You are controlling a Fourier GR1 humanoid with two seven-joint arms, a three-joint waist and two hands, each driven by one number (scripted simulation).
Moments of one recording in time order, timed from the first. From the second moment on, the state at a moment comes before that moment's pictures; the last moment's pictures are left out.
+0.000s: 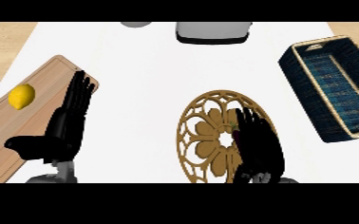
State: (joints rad) left arm -0.02 0.16 -0.09 -1.68 0.11 0.20 0.01; right arm -0.12 -0.21 0.56 -1.77 0.90 0.36 1.02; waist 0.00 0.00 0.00
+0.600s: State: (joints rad) left arm -0.03 0.13 -0.06 -1.67 0.09 0.18 0.01; right arm -0.09 -0.15 0.48 -1.67 1.00 0.34 0.93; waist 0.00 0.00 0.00
